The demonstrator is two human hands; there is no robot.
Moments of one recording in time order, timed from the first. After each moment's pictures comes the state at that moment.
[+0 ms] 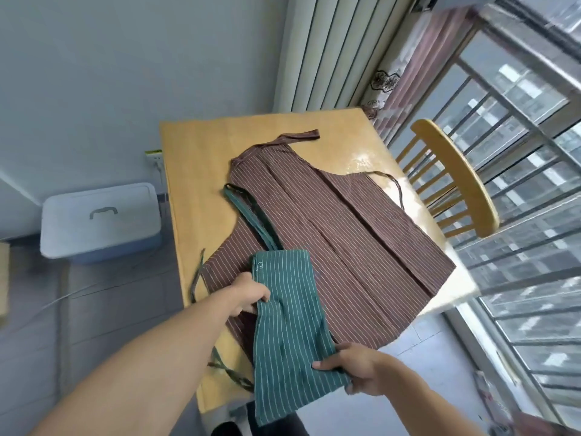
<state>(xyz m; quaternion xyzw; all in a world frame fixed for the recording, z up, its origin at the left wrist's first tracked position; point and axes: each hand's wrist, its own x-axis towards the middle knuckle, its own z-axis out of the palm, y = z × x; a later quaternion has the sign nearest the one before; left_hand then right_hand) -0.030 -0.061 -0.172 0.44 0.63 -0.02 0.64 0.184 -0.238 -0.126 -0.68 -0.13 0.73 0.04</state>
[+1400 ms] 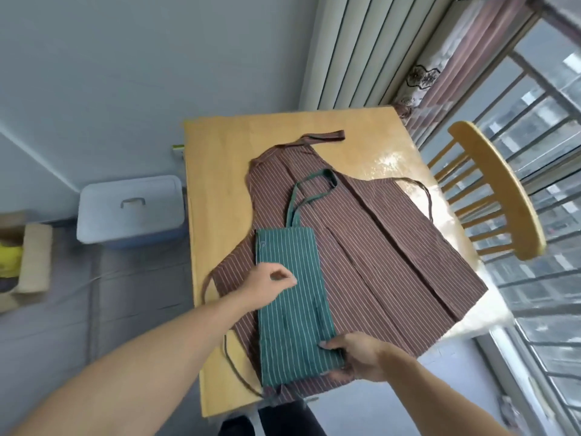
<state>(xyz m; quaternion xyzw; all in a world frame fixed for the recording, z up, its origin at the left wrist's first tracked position) -0.025 -0.049 -0.139 0.62 0.53 0.06 0.57 0.197 -0.176 -0.121 -0.62 -0.11 0.77 0.07</state>
